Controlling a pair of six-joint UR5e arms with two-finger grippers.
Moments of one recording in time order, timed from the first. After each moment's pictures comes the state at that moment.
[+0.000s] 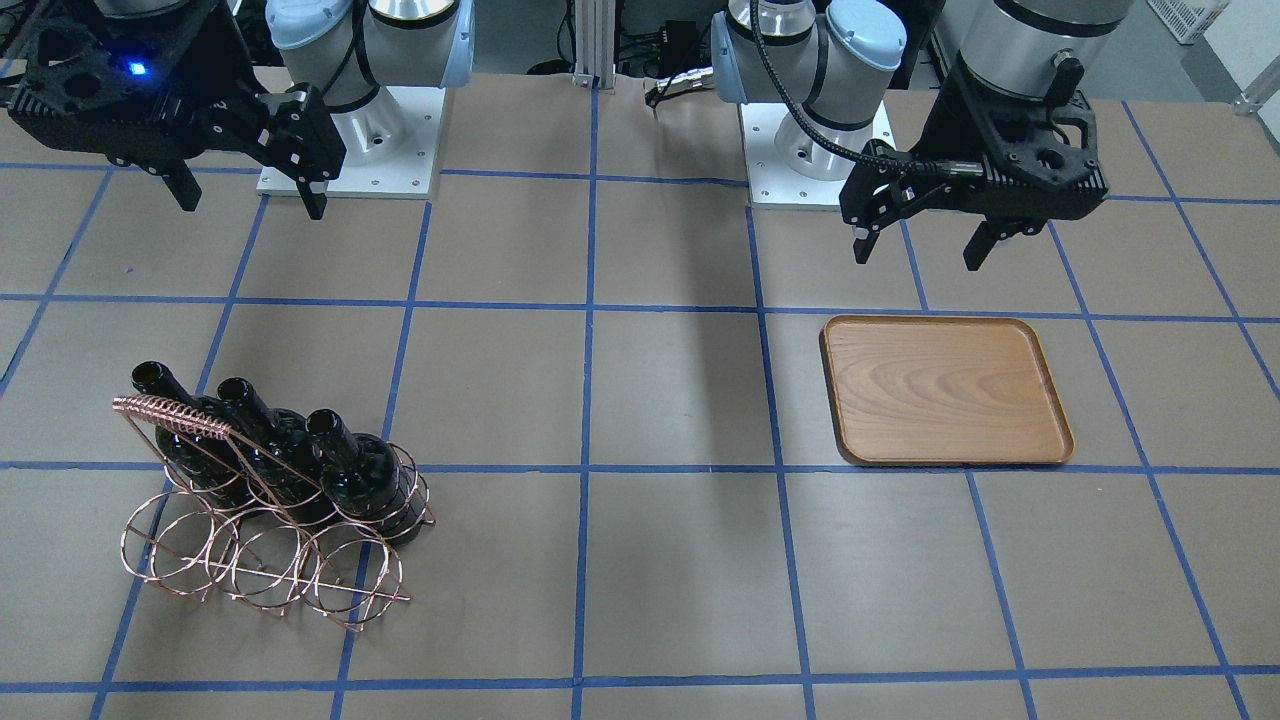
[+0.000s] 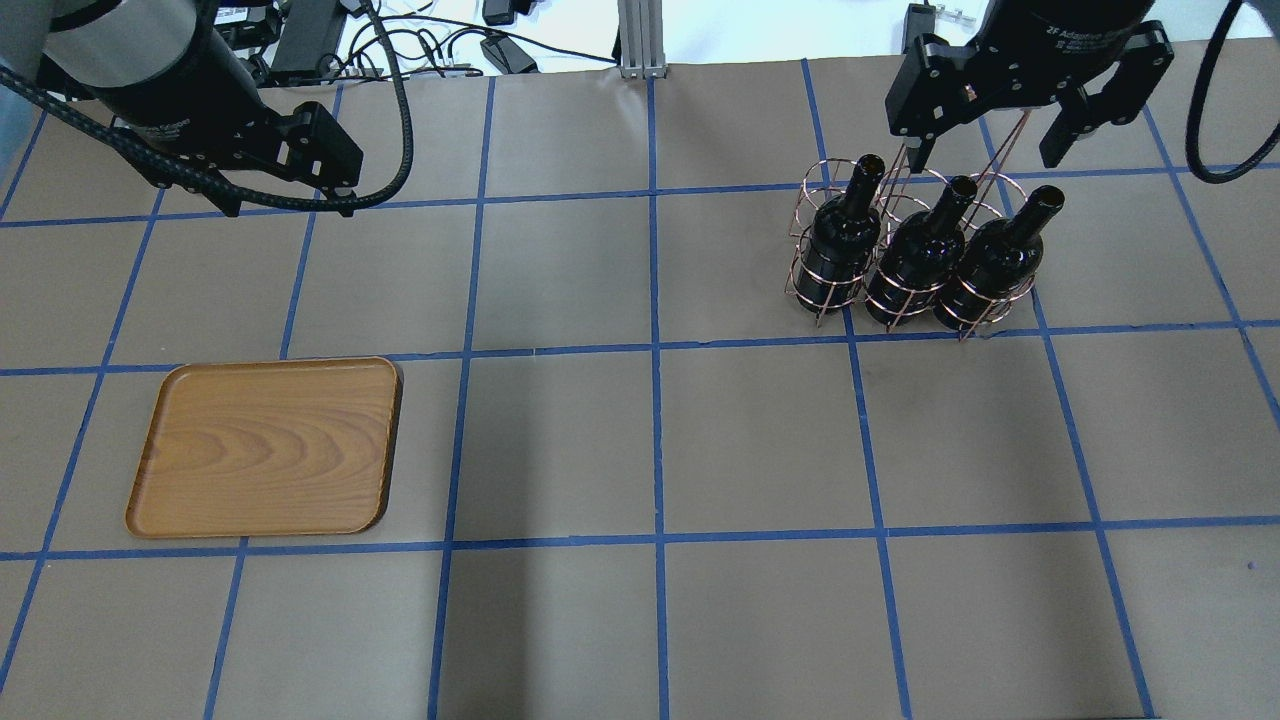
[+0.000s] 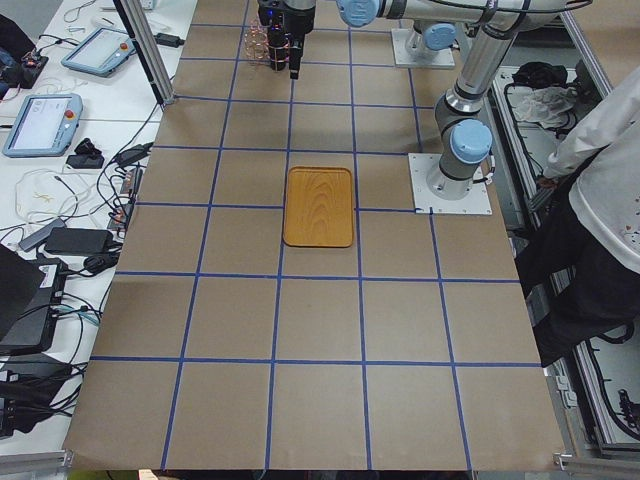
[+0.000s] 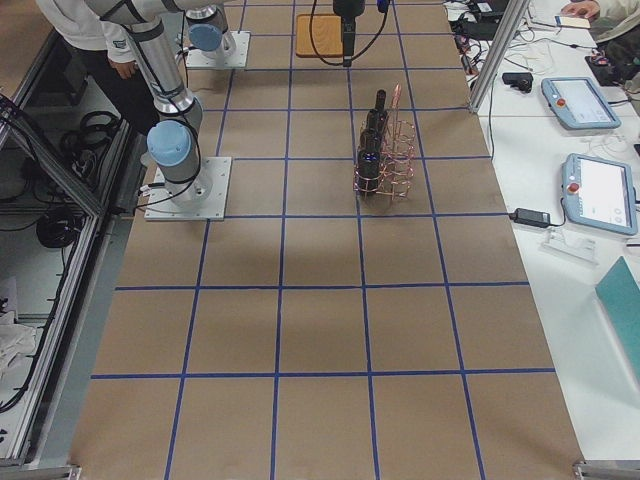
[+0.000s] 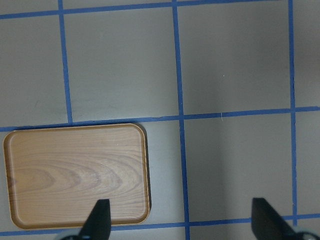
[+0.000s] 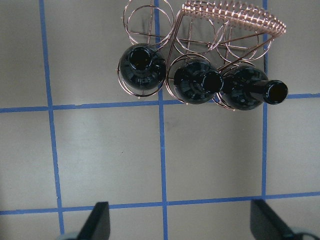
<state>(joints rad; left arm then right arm) -1.52 -1.54 -1.54 -1.54 1.57 0.10 1.58 -1.56 1.41 -1.45 -1.61 0.05</state>
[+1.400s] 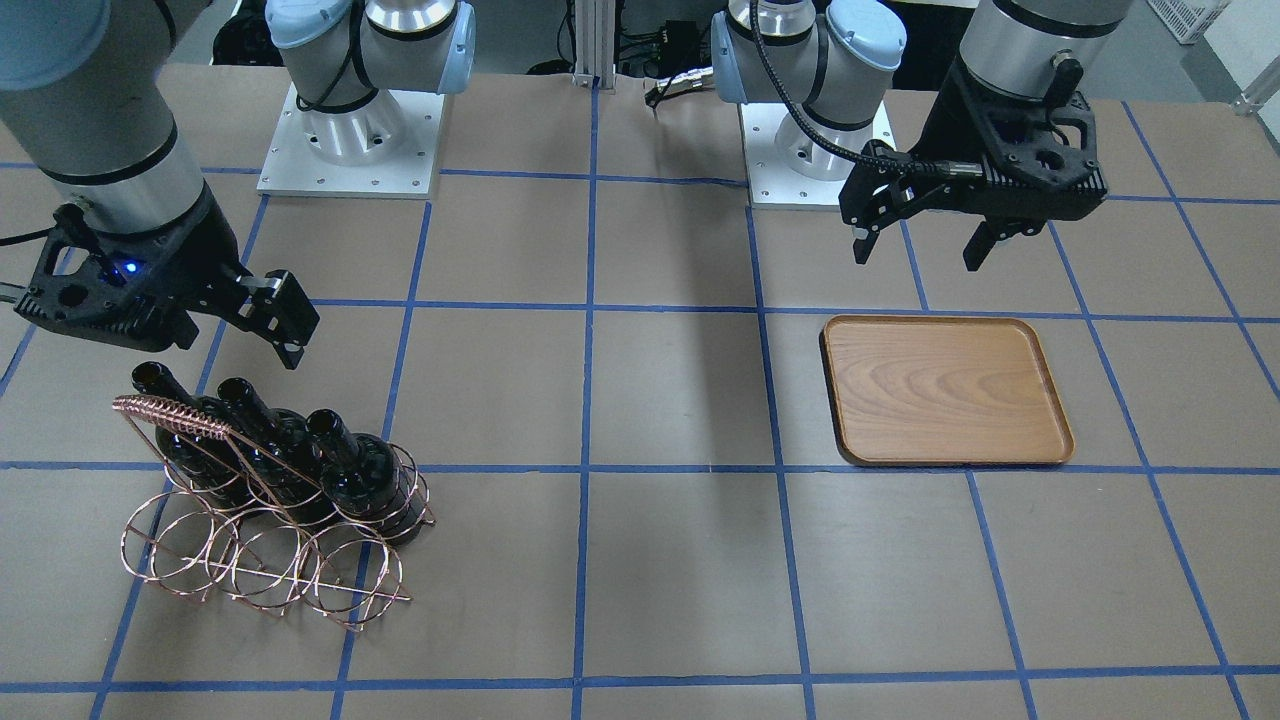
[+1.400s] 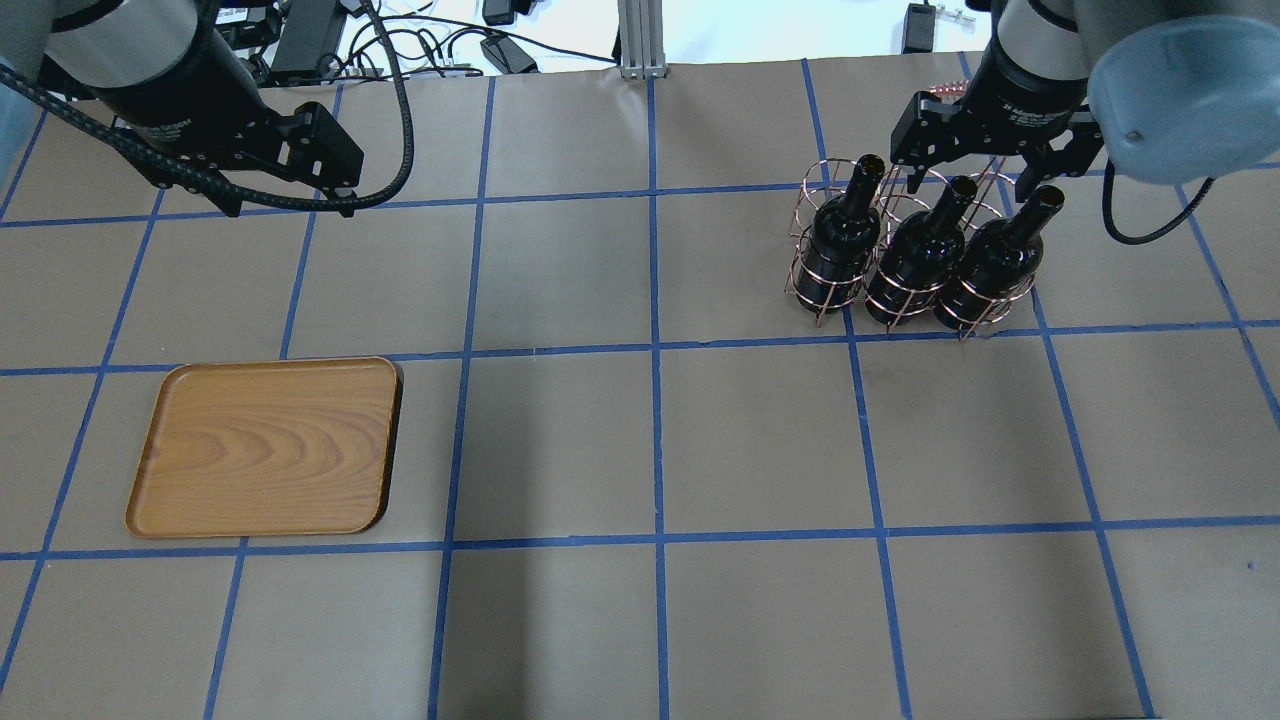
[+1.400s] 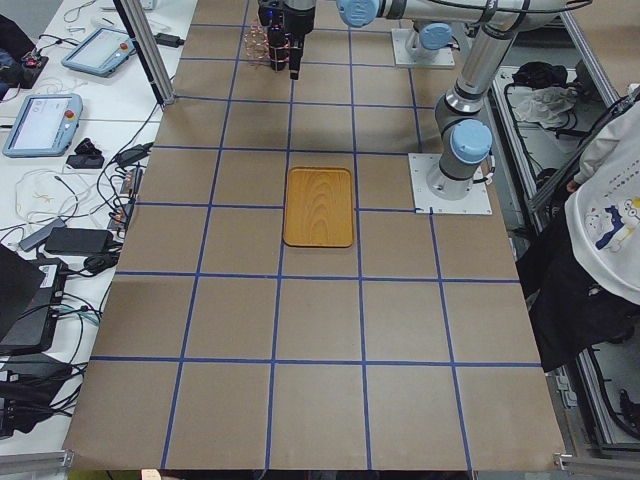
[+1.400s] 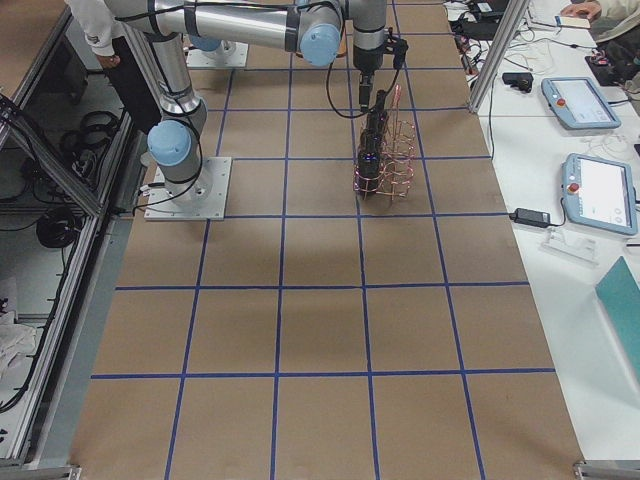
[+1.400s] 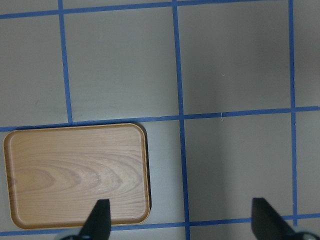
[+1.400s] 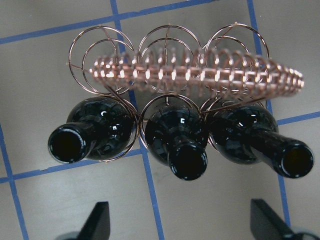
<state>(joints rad) -1.52 -1.54 -1.54 -1.54 1.57 0.10 1.50 -1.47 1.61 -1.80 -1.60 0.13</state>
